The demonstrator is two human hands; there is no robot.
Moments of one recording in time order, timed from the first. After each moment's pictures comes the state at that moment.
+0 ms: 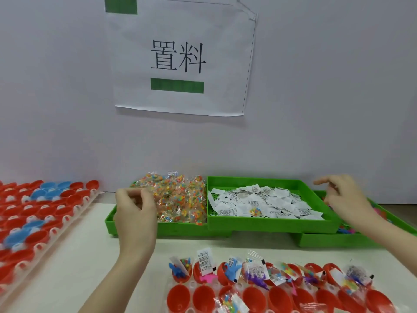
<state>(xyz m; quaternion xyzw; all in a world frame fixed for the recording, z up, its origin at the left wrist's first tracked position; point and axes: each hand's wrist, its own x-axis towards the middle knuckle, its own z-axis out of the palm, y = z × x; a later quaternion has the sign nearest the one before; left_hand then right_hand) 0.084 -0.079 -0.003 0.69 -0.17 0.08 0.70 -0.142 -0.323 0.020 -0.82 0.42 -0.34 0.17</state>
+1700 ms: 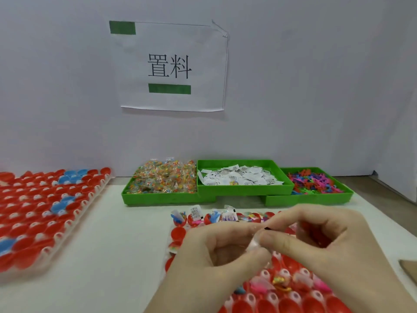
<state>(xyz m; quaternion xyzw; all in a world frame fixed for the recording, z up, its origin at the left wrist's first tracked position) -0.107 0.035 0.068 0.51 -0.43 -0.37 0.65 -0.224 -0.056 0.087 -0.78 0.20 -0.40 0.43</state>
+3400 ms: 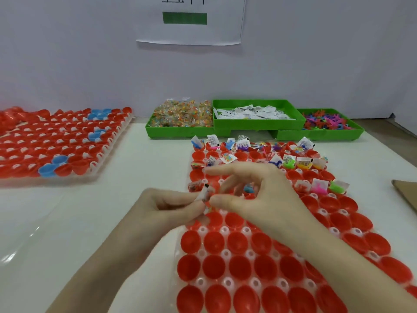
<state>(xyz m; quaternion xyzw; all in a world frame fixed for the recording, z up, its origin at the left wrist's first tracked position) -0.086 0.127 0.021 0.61 -0.37 -0.37 0.60 -0.200 0.008 0.046 -0.83 0.18 -0.23 0.48</state>
